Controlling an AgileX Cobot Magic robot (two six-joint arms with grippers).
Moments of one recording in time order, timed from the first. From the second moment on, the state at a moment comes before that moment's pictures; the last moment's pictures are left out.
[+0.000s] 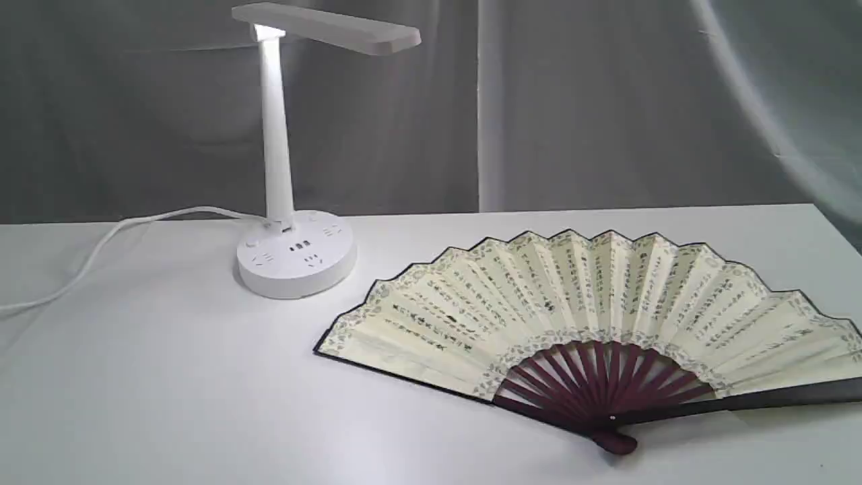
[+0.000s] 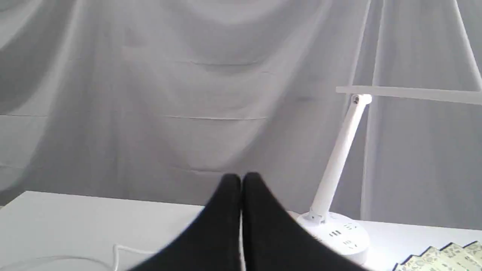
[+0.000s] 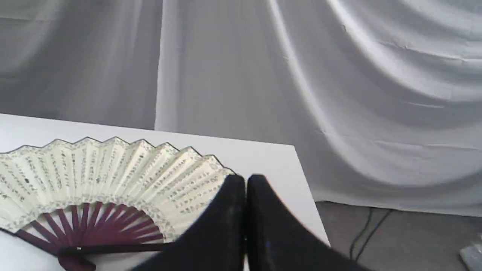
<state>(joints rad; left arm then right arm) 0.02 0.00 -0.52 0.09 0.55 -0.14 0.00 0.00 -0.60 -0.13 0.82 -0.07</state>
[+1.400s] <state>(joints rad) 0.02 0.00 0.00 0.16 0.13 -0.15 0.00 0.01 0.00 0.04 0.17 -0.07</state>
